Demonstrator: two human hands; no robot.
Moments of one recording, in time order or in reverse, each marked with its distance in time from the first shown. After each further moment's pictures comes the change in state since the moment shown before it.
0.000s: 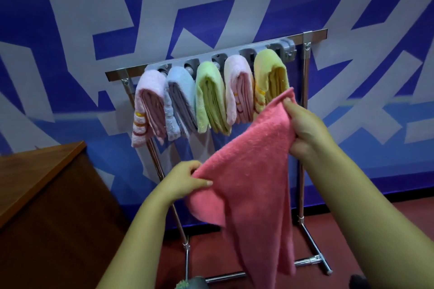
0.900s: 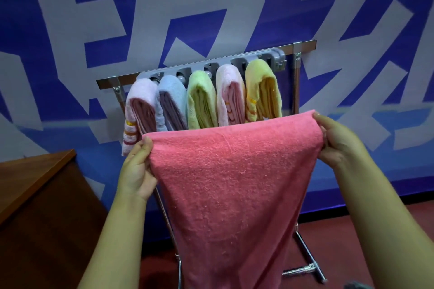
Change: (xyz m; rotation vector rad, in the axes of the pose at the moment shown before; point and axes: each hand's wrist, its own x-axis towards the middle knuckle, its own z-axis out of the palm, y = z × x) left_hand 0.008 0.000 -0.041 -1.277 0.413 0.121; right_hand 0.031 -0.024 -0.078 0.070 0.086 -0.050
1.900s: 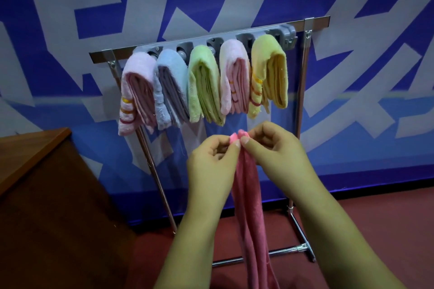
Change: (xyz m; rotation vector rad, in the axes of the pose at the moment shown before) left_hand -0.094 -0.043 0.113 0.592 0.046 0.154; right_hand -0.092 0.073 0.061 -0.756 -0.283 -0.427
